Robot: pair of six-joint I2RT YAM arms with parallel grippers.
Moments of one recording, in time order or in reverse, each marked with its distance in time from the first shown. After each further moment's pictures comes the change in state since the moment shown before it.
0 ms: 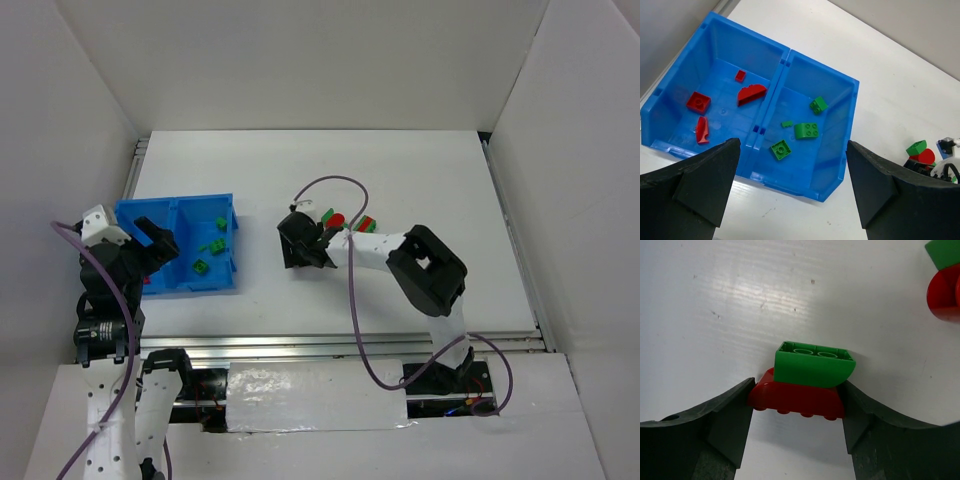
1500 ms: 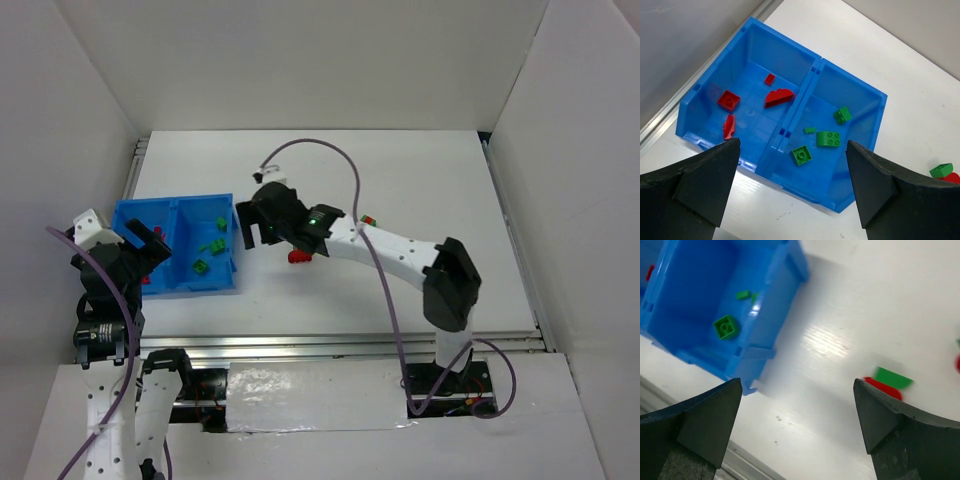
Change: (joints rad) left arm 0.000 -0.005 0.000 -0.022 -0.140 -0.007; right arm 0.118 -0.090 0.362 -0.147 -0.080 -0.106
